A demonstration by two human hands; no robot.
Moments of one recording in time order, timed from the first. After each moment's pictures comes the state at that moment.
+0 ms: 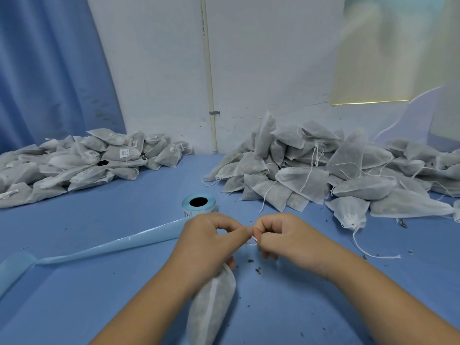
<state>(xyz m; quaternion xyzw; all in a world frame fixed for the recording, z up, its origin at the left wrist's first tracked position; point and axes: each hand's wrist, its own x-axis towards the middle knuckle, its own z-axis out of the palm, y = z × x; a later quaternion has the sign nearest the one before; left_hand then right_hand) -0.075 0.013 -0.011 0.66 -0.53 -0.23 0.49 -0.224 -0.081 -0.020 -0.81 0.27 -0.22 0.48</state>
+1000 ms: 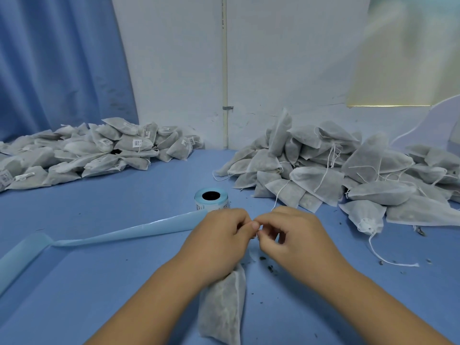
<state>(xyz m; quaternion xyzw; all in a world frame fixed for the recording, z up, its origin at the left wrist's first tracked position) -0.059 0.005 -0.022 0.70 -0.62 -0.08 0.36 -0.207 -0.061 -0.030 -0.88 0.25 -0.39 0.12</state>
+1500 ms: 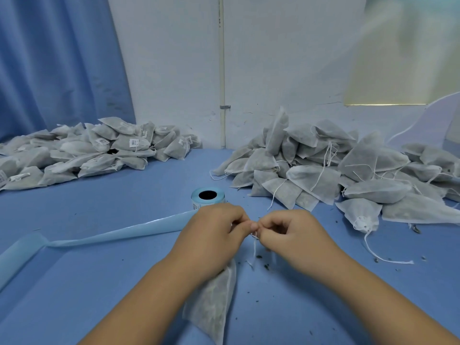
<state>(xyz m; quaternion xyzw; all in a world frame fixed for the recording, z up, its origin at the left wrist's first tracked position) -0.057 0.008 -0.018 0.68 -0.64 -0.03 0.36 -0.211 -0.064 -0.022 -0.81 0.31 -0.33 0.38</state>
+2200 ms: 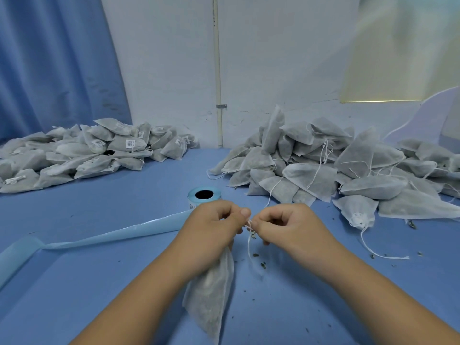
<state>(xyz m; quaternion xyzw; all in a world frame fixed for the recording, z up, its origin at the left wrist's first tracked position) -0.064 0.012 -0.009 0.64 -0.53 -0.25 0.50 -0.215 -0.061 -0.013 -0.77 0.29 -0.33 0.46</state>
